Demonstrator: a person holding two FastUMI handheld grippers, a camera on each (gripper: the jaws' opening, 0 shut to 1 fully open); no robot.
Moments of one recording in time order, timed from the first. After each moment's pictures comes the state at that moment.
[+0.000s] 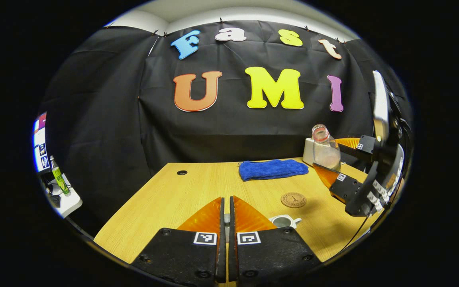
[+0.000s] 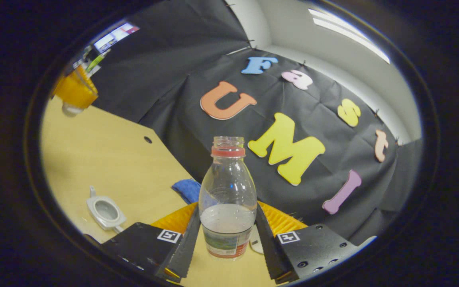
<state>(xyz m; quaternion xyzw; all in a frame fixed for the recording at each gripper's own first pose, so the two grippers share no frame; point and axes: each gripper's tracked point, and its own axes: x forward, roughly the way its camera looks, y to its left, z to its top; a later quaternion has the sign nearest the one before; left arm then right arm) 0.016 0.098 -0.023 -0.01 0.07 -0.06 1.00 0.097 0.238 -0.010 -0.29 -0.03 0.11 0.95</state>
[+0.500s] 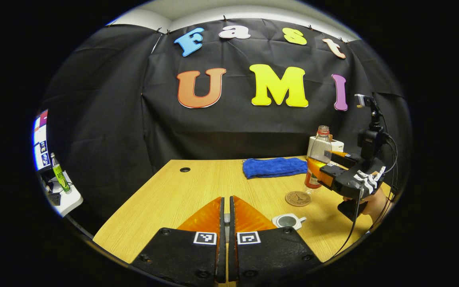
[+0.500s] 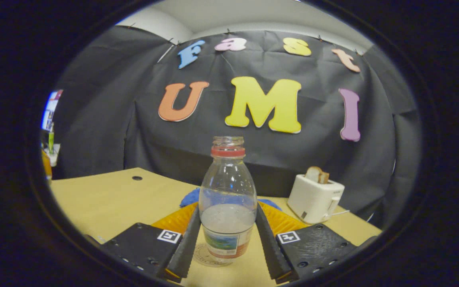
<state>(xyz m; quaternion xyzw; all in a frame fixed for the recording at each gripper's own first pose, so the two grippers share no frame) 0.023 0.108 -0.033 -0.01 0.08 -0.04 1.00 0.163 0.232 -0.060 -0.01 0.05 0.10 0.99</state>
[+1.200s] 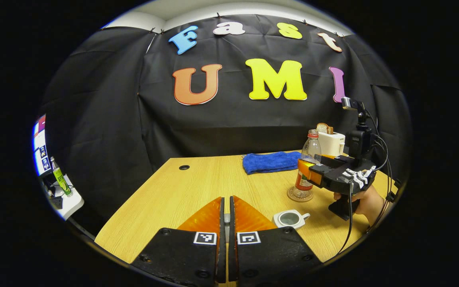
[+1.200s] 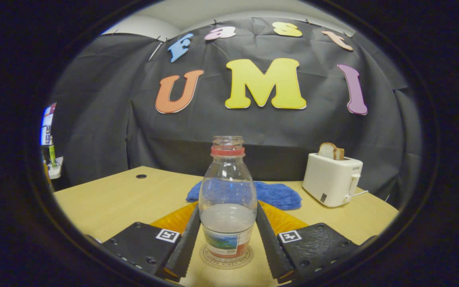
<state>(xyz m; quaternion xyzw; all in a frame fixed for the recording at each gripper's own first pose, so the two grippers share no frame) 0.029 0.101 -0.043 0.01 0.09 -0.04 0.99 0.185 0.253 -0.088 0.00 0.07 0.13 0.99</state>
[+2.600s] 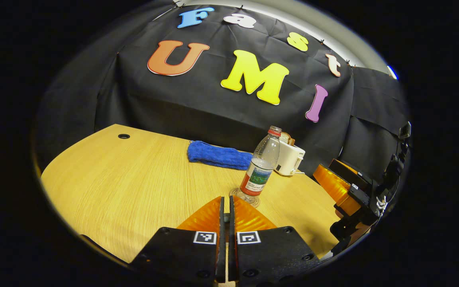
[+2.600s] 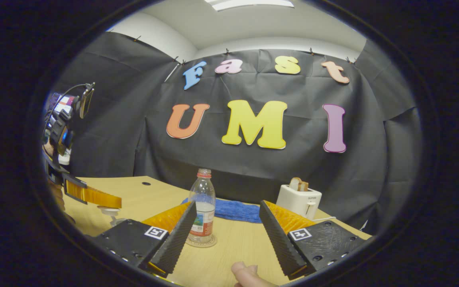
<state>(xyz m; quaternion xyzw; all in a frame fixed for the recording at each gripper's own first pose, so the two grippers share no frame) 0.060 -0.016 -0.080 -0.16 0.11 -0.21 0.96 0.059 0.159 -0.039 -0.04 -0.05 0.13 0.99</state>
